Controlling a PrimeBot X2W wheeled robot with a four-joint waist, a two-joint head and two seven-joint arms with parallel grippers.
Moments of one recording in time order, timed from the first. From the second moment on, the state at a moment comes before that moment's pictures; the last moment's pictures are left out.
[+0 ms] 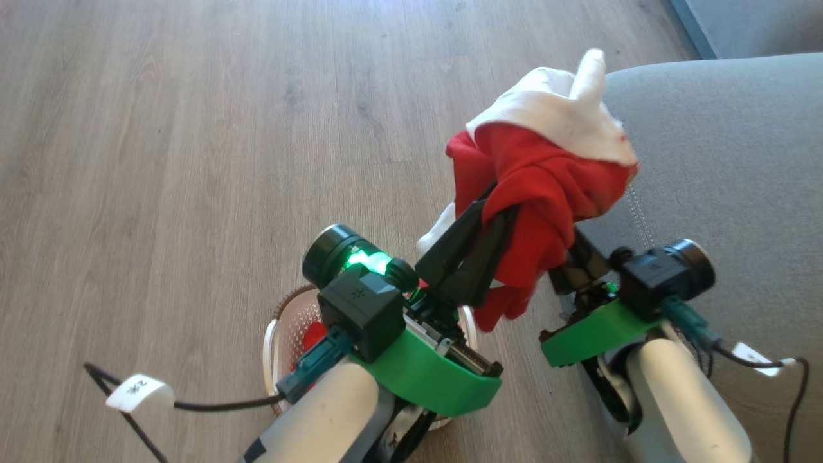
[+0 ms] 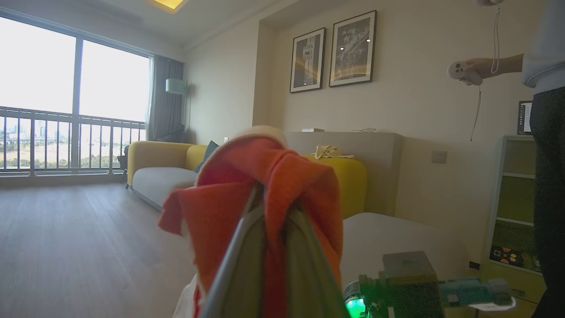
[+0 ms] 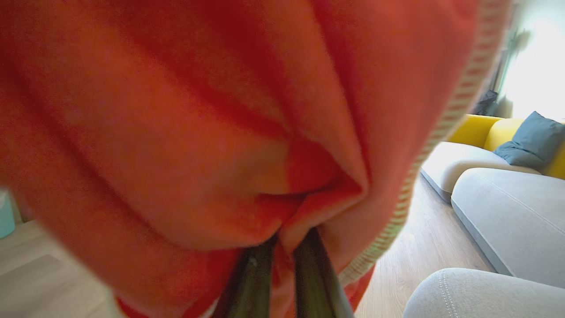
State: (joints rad) left arm -0.40 0.05 -0.76 -0.17 -0.42 0.15 -0.26; right arm -0.25 -0.09 0.31 0.16 0.10 0.13 -0.26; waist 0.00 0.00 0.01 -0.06
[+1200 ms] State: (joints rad) left arm -0.32 0.05 -0.68 0.09 -0.32 0.03 -0.26; right arm -0.21 -0.06 0.22 -0.06 0.42 0.13 -0.26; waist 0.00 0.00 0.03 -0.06
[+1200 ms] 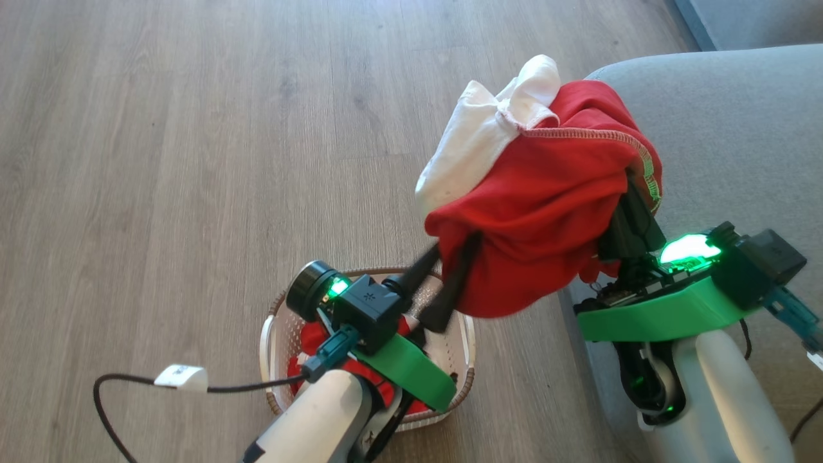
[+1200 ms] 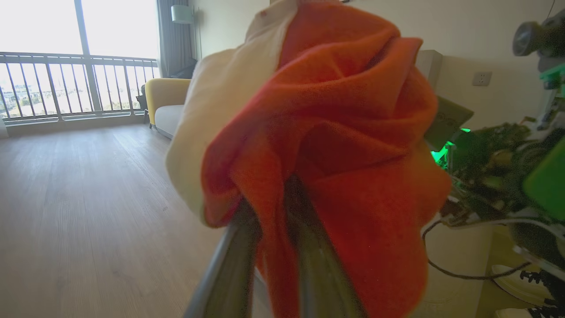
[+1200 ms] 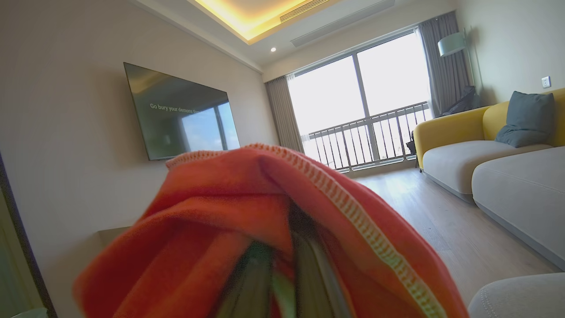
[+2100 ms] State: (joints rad) left arm -0.25 0.05 -0.65 0.22 -0.20 -0.04 -0.26; right arm -0.21 -0.06 0.08 -0.11 0.40 0.13 -0.26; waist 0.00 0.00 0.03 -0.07
